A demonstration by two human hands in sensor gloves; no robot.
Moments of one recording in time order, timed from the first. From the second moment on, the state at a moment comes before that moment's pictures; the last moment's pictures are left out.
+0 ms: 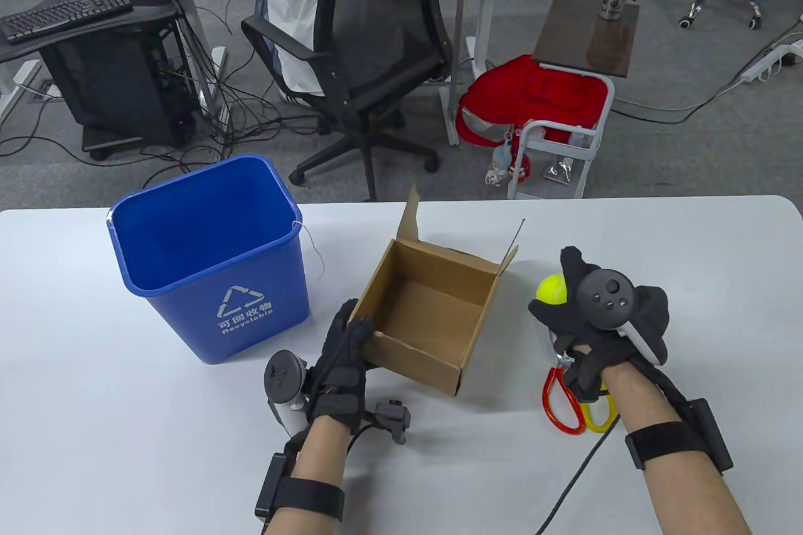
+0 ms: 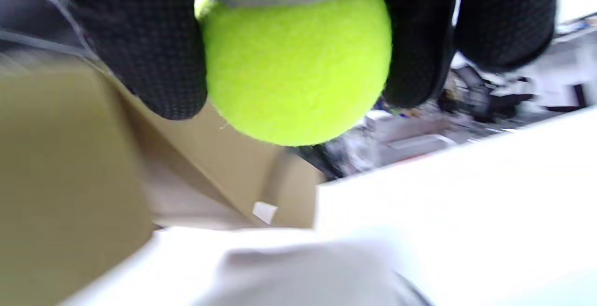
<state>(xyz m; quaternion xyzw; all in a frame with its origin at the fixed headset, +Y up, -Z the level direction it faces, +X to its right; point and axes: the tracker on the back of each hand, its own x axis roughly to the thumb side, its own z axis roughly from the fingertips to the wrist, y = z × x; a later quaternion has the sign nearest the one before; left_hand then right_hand) -0.142 -0.756 -0.362 0.03 -0.03 0.76 0.64 0.253 -0.653 -0.394 -0.05 -0.06 0.98 0.16</state>
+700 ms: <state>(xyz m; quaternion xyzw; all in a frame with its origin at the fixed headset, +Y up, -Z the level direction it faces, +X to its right) -0.145 -0.757 -0.361 0.04 -0.03 0.77 0.64 0.285 -0.691 -0.376 -0.05 -0.11 0.97 0.21</state>
